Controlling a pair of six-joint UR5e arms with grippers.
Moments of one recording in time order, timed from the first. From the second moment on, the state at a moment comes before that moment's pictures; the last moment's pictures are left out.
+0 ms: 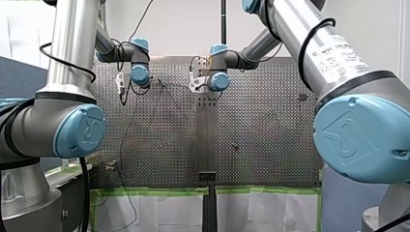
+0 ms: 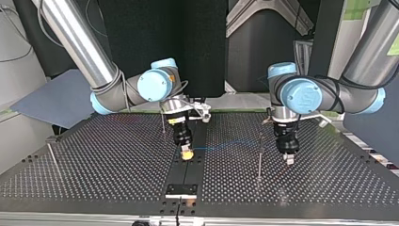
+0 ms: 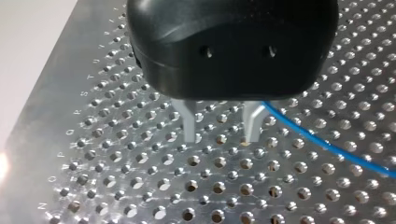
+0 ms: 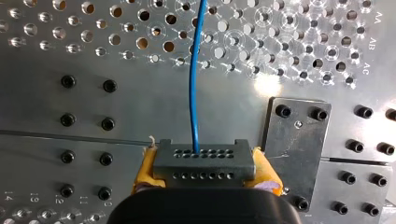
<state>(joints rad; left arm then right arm) -0.09 -1.74 -1.69 -2.82 -1.84 -1.63 2.29 -0.95 1.14 -0.28 1.66 1.44</state>
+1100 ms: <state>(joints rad) -0.29 -1.63 -1.71 -3.08 -2.02 -1.69 2.30 -0.95 1.14 -0.26 1.66 1.44</state>
